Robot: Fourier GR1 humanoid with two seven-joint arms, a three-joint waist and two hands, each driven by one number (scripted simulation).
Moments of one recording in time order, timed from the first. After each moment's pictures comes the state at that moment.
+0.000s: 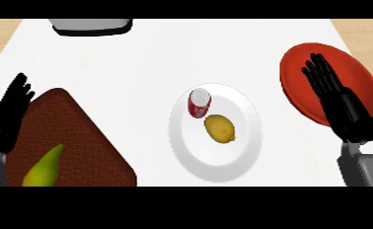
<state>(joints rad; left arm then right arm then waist) -0.06 0.62 -0.05 -1.38 0.36 0.27 0.11 -0.16 -0.37 0.00 -1.47 -0.27 0.12 -0.12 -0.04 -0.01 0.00</state>
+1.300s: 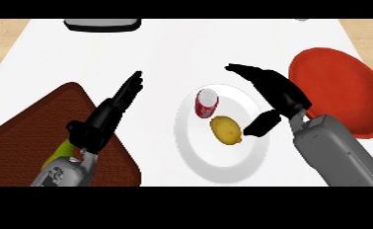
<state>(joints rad) -0.20 0.34 -0.39 -1.54 0.25 0.08 0.01 -0.49 -0.44 0.44 -1.47 0.36 0.21 0.25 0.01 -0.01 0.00</state>
